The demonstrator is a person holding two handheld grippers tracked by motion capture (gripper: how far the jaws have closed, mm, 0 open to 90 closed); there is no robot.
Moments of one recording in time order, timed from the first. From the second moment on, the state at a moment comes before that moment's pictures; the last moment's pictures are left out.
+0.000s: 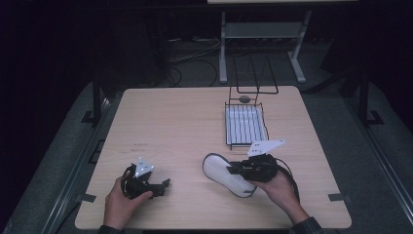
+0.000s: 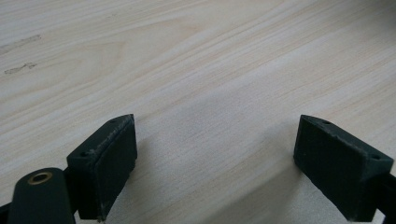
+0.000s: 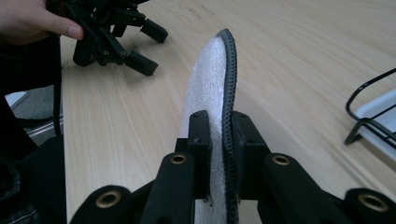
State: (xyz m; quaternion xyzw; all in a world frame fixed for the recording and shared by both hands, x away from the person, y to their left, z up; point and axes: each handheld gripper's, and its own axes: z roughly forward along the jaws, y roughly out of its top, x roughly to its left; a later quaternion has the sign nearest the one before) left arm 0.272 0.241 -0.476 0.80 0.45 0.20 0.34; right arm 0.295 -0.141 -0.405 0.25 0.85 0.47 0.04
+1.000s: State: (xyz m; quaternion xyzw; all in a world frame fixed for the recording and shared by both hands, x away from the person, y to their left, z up) left arm 0.273 0.241 -0.476 0.80 0.45 0.20 0.34; right arm 0.329 -0.186 -0.379 0.30 0.81 0.50 0.09
